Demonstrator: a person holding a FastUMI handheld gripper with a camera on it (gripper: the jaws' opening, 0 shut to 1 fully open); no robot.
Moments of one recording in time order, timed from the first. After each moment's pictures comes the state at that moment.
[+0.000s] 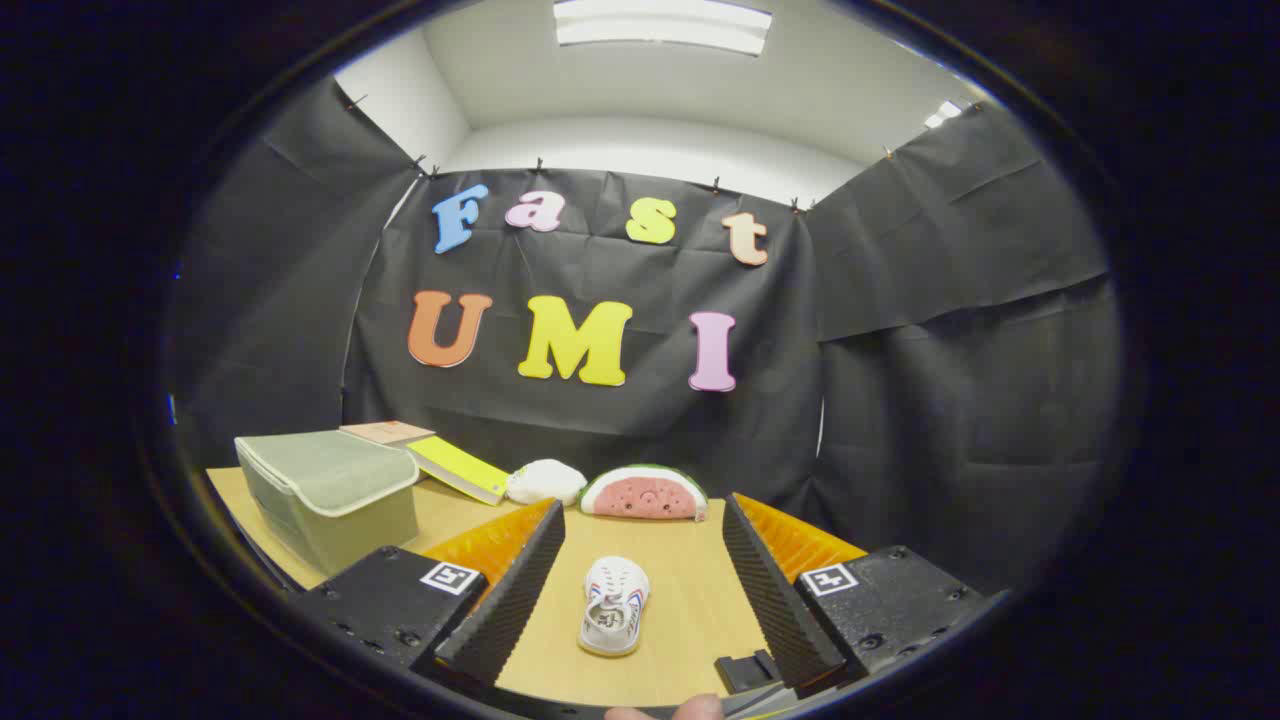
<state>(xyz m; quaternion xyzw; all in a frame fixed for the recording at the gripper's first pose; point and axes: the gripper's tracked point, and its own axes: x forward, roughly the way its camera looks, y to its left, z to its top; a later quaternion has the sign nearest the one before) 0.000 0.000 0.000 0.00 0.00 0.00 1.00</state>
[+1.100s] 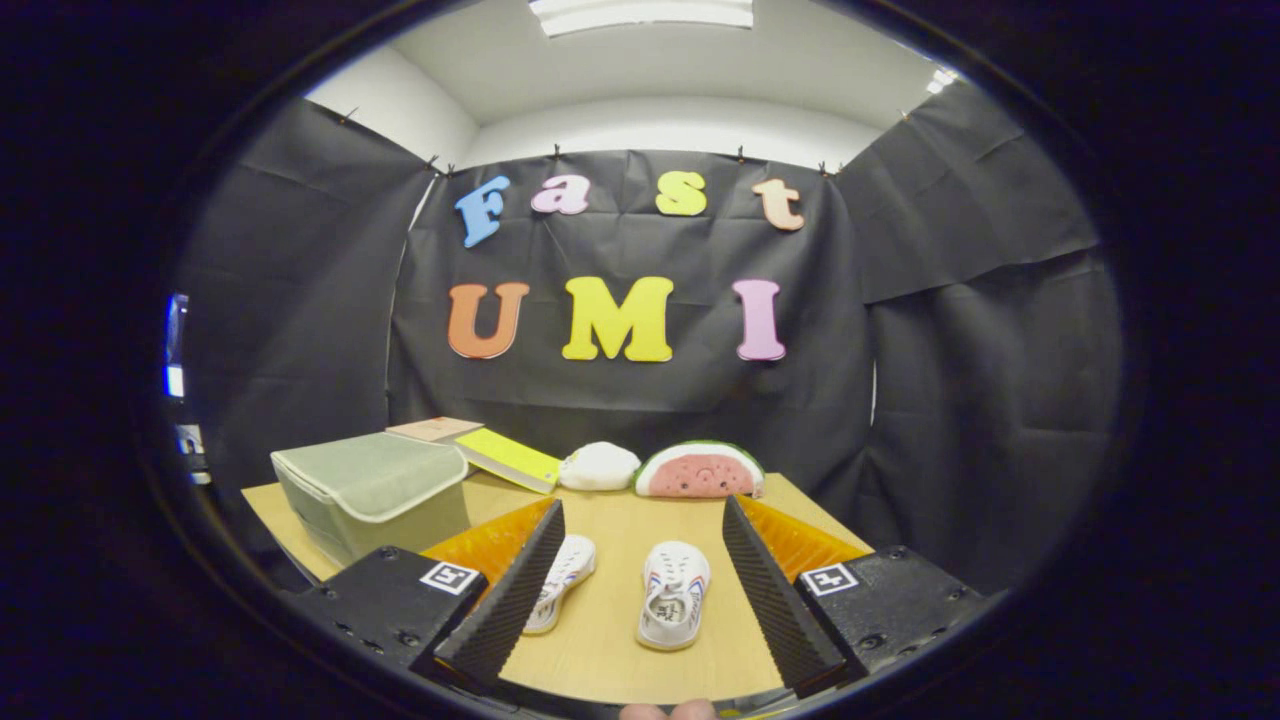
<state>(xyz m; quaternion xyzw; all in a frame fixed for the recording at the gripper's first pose) 0.025 0.041 -0.023 0.04 0.05 0.09 0.99</state>
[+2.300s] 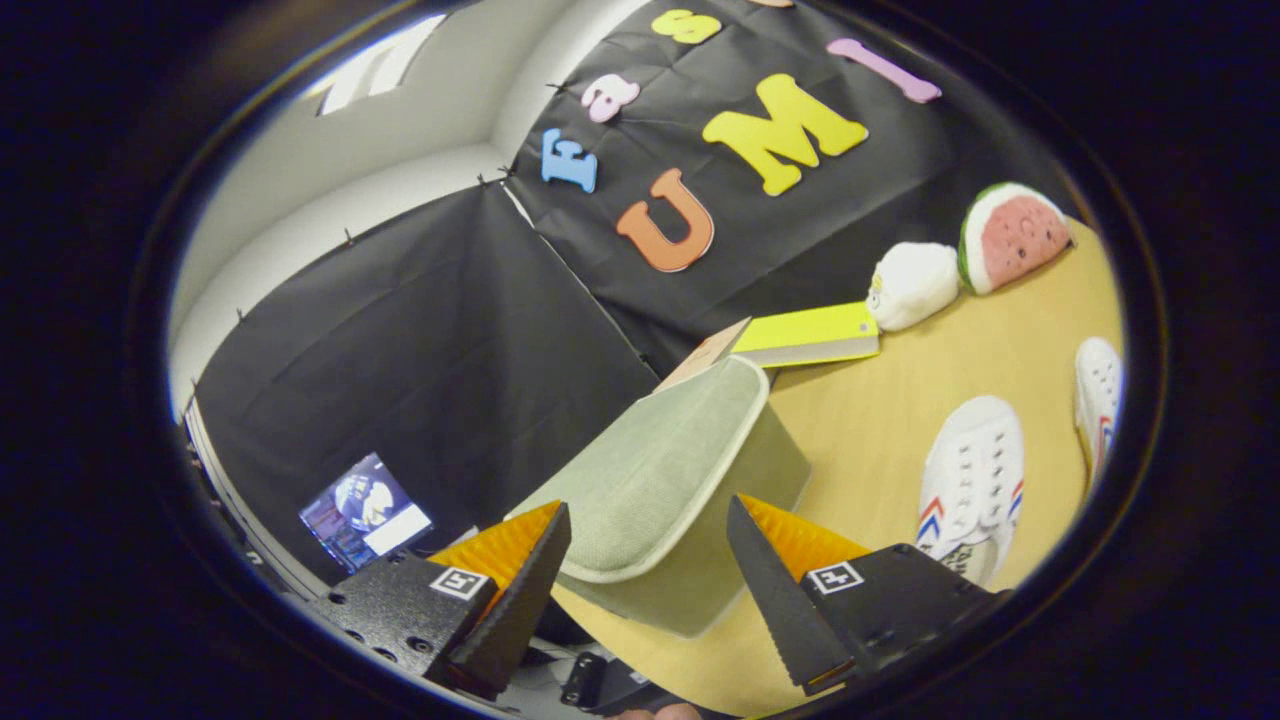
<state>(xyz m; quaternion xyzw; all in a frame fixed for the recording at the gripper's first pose) 0.061 0.297 -0.070 0.29 0.24 0.48 0.79</state>
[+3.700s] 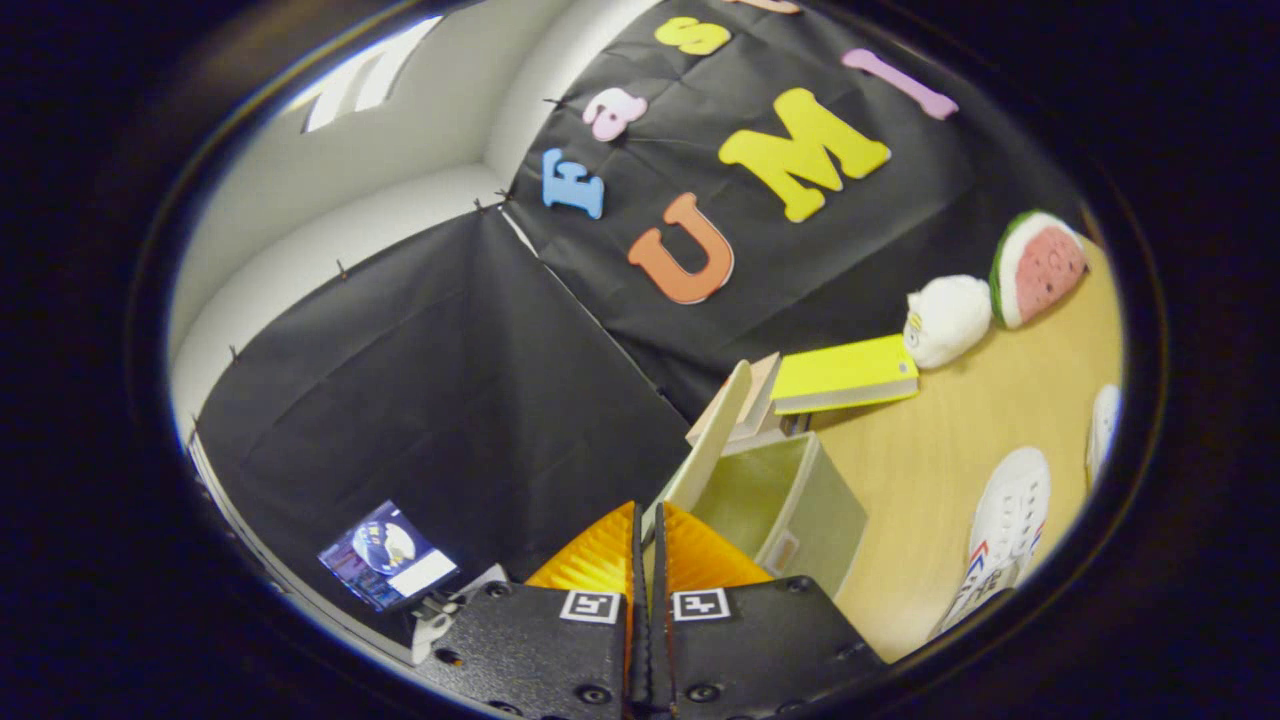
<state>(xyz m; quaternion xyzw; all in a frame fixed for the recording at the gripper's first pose) 0.079 0.342 0.070 0.25 0.18 0.44 0.85</state>
